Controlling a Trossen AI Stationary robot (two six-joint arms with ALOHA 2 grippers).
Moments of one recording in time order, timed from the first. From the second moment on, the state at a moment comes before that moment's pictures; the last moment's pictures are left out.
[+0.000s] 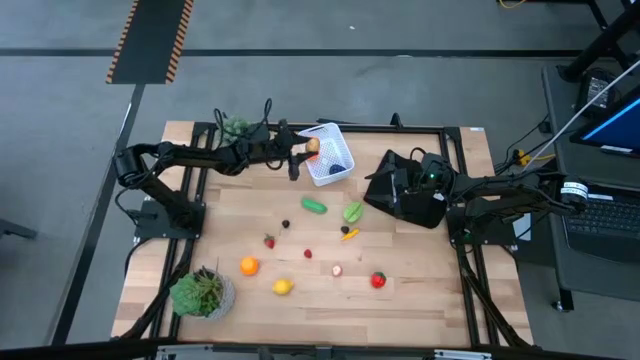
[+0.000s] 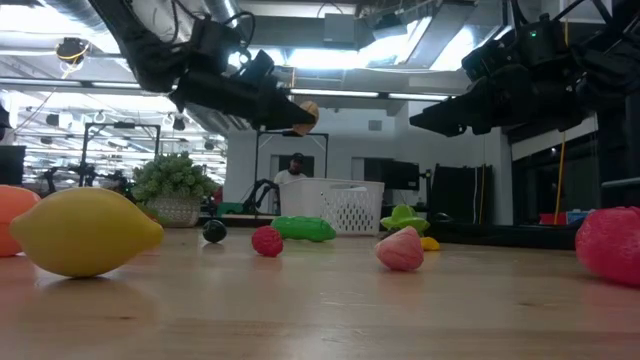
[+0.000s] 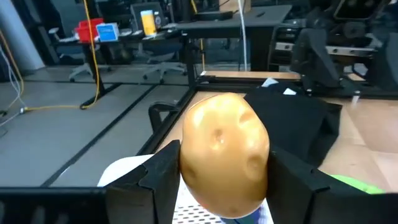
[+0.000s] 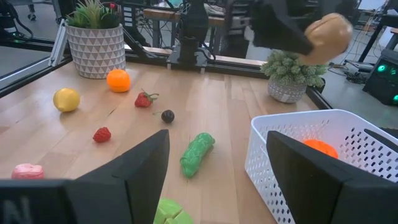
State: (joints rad) left arm 0.52 1.52 0.68 0.67 0.18 0.12; right arm -0.40 1.15 0.26 0.74 -0.44 -0.19
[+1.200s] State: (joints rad) left arm 0.58 1.80 1.49 -0.47 0.15 0.37; right arm -0.40 1.15 0.26 0.73 -0.44 -0.19
